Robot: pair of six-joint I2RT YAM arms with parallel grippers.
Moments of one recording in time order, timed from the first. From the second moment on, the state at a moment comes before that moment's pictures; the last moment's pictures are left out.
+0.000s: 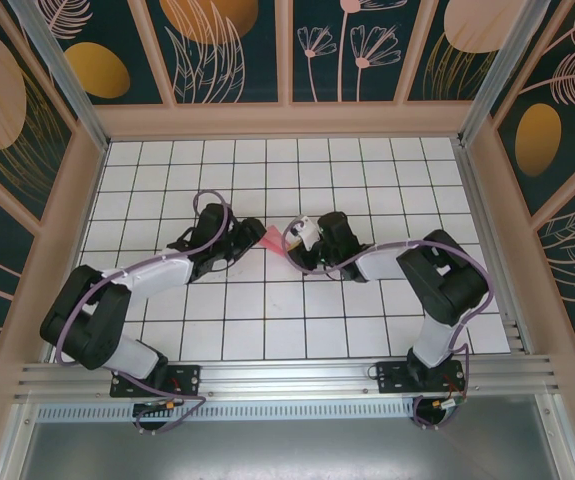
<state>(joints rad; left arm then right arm) -0.53 1.48 0.71 0.11 0.18 -1.12 0.64 1.77 0.74 0.36 -0.41 0.00</state>
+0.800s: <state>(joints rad) -0.55 1.64 0.62 0.46 0.37 -1.07 0.50 1.93 0.91 0.14 -0.72 0.25</state>
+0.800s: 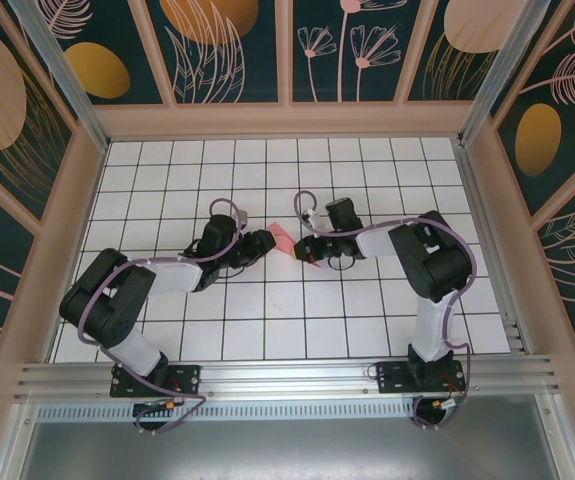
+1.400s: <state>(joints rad) -0.57 1.78 0.65 0.59 0.40 -1.05 0.47 1.96 0.96 0.11 -0.88 0.40</state>
